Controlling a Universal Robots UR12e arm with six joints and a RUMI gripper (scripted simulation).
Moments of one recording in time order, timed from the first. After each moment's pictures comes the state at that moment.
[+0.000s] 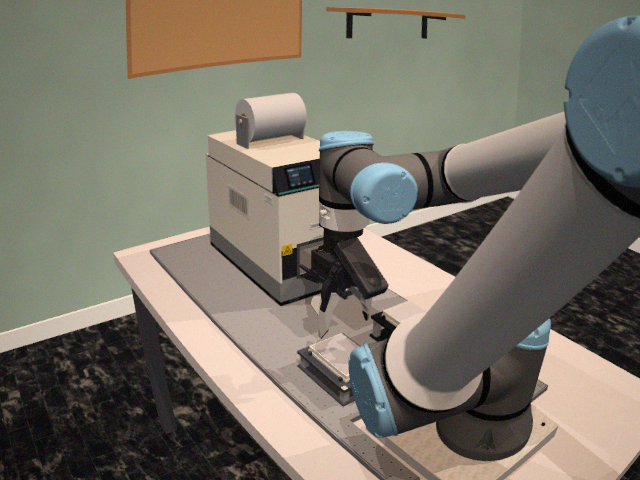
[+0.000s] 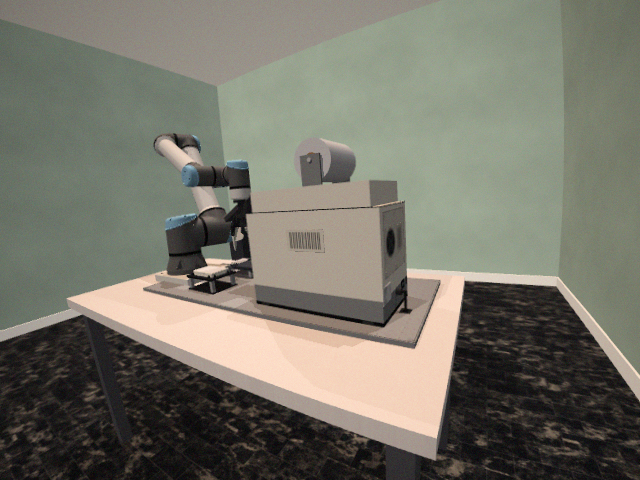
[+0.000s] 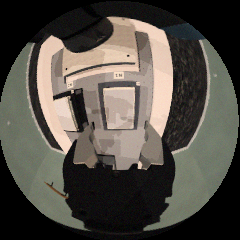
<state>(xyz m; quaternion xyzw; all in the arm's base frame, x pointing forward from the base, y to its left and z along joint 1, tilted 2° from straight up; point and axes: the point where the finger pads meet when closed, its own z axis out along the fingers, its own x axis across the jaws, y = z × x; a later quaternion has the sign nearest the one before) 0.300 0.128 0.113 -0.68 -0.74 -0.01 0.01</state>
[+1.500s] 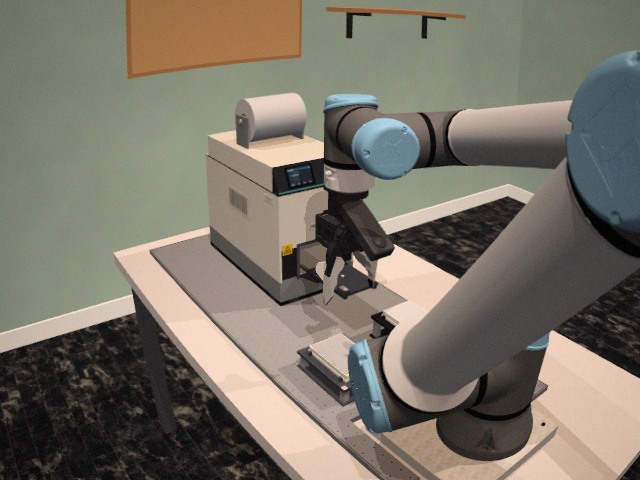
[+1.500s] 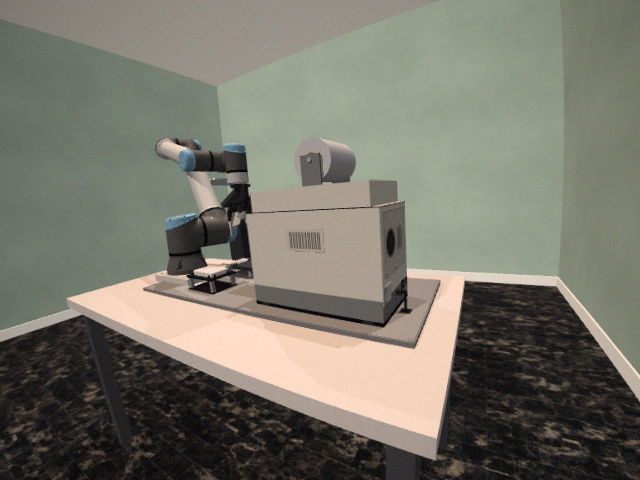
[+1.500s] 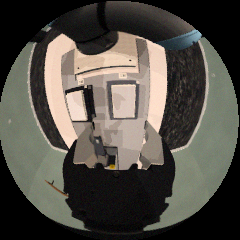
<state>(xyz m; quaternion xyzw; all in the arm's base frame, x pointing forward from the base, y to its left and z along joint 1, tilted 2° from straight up) 0.310 0.112 0.178 -0.67 -0.74 -0.01 0.01</state>
